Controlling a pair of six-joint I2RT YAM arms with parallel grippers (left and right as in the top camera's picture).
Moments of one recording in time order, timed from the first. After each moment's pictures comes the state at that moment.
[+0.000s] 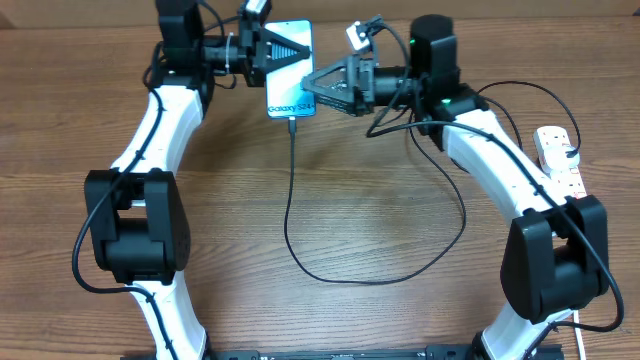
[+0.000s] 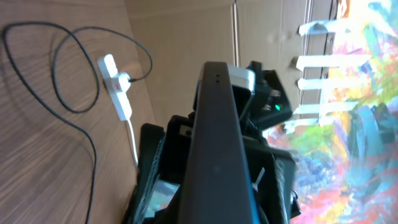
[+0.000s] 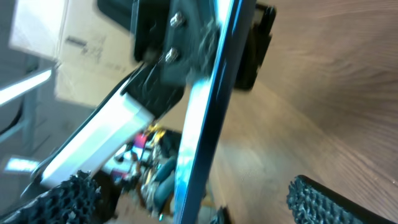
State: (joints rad) left arm -0.04 2.09 1.66 0.26 1.55 -1.25; right arm 0.28 1.87 1.45 0.07 -1.25 0.84
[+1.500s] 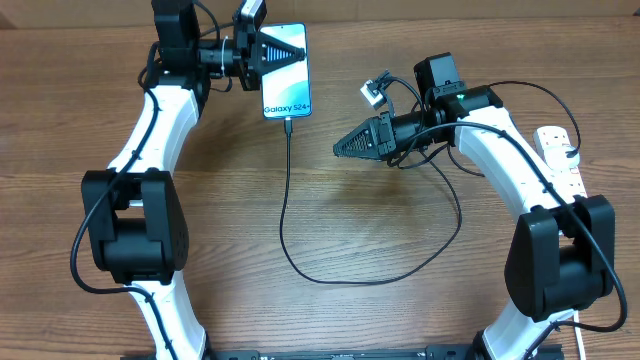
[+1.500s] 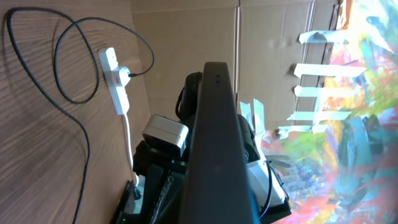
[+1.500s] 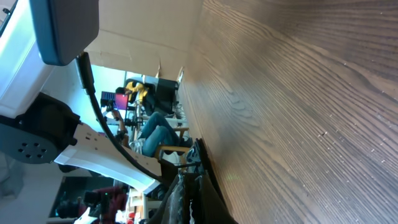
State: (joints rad) left arm -0.04 2.09 1.66 0.14 1.56 -1.21; right arm 0.24 1.87 1.45 -0.83 -1.27 0.02
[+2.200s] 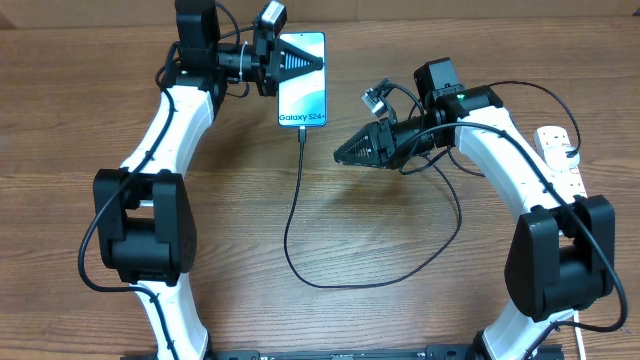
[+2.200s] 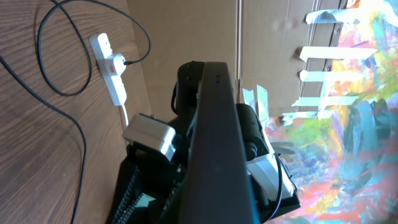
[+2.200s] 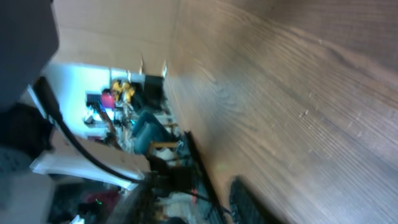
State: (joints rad) left arm -0.10 2.09 1.66 0.10 1.56 -1.14; right arm 0.24 1.87 1.45 -0.92 -1.19 -0.01
